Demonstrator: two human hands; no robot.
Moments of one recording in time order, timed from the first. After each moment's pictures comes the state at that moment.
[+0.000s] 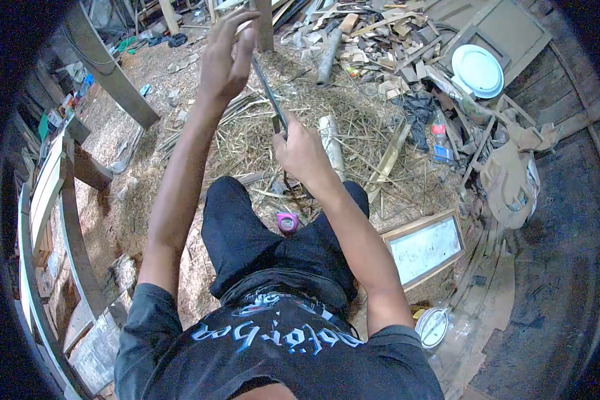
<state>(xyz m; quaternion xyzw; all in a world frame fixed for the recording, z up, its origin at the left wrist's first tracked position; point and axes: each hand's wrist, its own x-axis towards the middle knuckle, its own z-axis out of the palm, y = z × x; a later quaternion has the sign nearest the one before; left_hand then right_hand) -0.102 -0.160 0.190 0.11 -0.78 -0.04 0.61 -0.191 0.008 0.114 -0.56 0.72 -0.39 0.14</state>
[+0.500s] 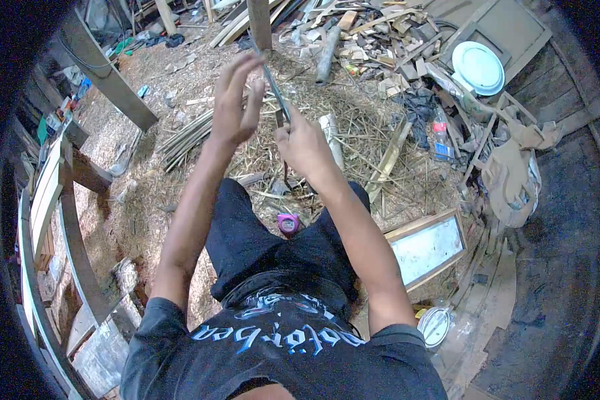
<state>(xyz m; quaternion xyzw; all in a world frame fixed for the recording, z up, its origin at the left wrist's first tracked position) -0.096 -0.137 0.127 0.15 -0.82 -0.07 0.55 -0.207 -0.009 0.105 -0.55 0.72 -0.40 0.13</state>
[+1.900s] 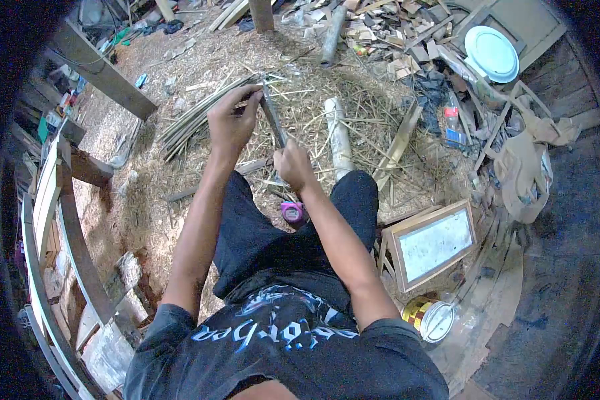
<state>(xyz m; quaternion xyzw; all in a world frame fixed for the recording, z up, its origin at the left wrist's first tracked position) -0.098 -0.126 0.067 0.28 -0.76 -0.25 0.53 -0.205 -0.036 -0.073 -0.50 0.74 -0.39 0.22</state>
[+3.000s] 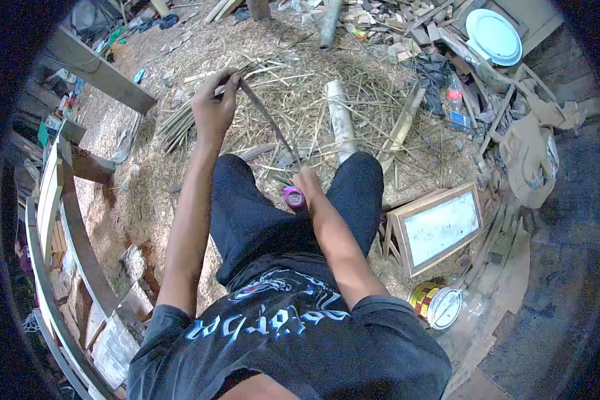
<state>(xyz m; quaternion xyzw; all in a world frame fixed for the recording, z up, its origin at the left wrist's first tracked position) -0.080 -0.149 0.046 0.29 -0.76 -0.23 0.54 -0.195 0.003 -0.267 -0.40 0.82 -0.23 0.33</state>
